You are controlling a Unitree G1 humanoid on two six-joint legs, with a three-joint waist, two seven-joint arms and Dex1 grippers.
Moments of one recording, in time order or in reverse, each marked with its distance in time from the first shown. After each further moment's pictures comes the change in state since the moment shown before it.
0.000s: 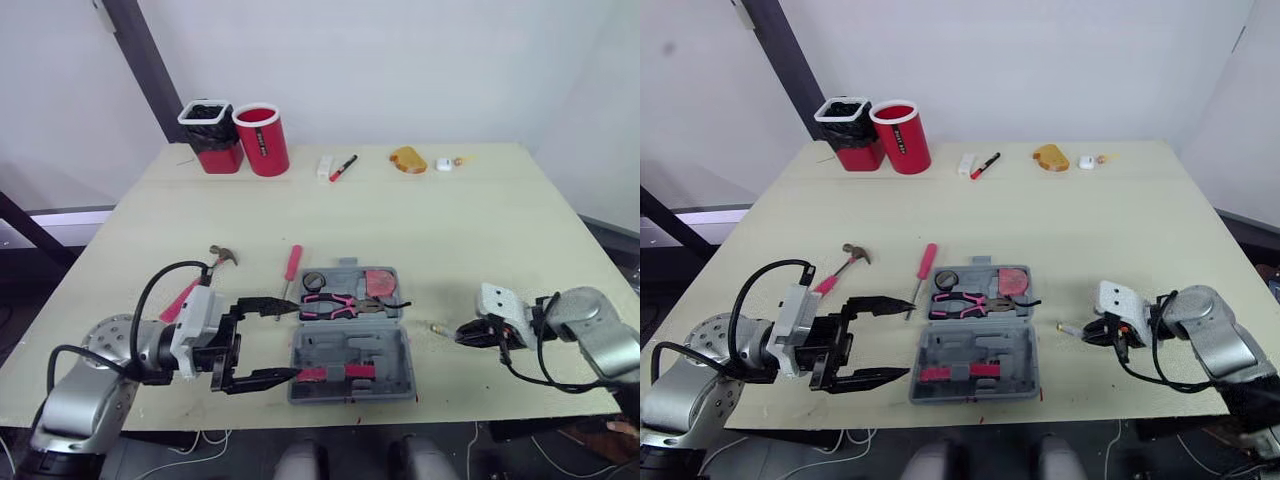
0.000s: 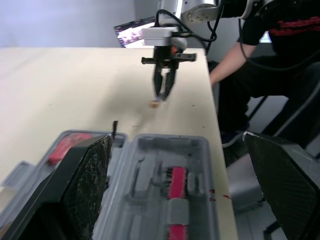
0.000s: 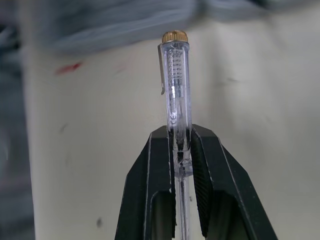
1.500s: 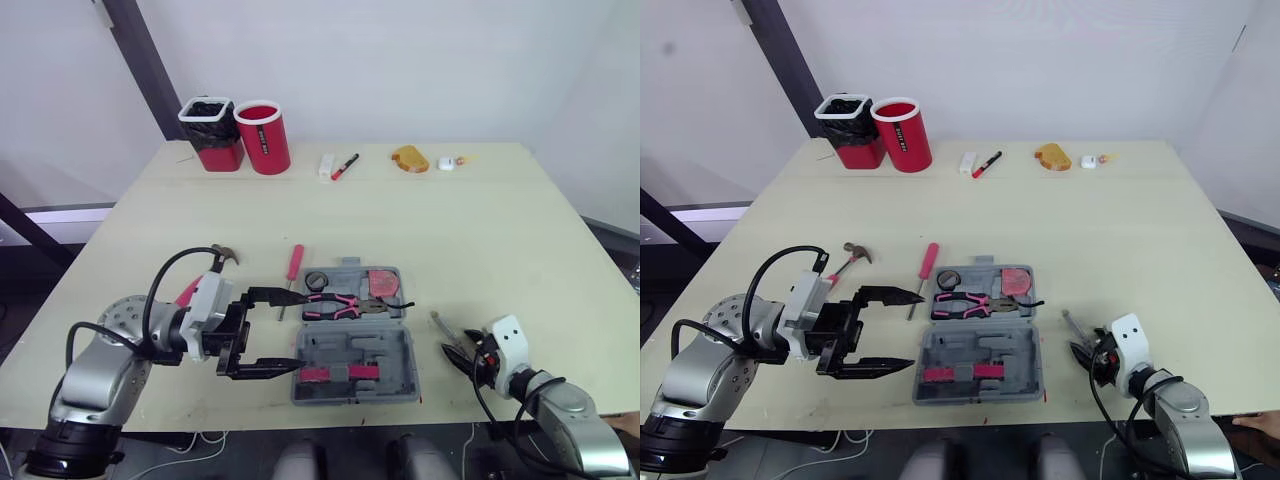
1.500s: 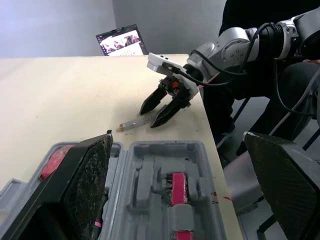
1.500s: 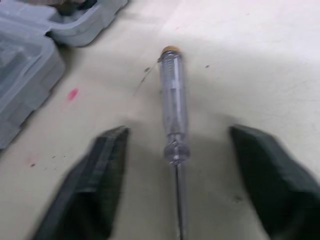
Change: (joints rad) left arm -0.129 -0.005 -0.055 0.079 0.003 0.002 -0.069; right arm 0.436 0.443 -0.240 -0.125 0.102 -0.067 -0.650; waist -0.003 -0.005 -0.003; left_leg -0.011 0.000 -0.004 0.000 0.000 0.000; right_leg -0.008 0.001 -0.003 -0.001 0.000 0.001
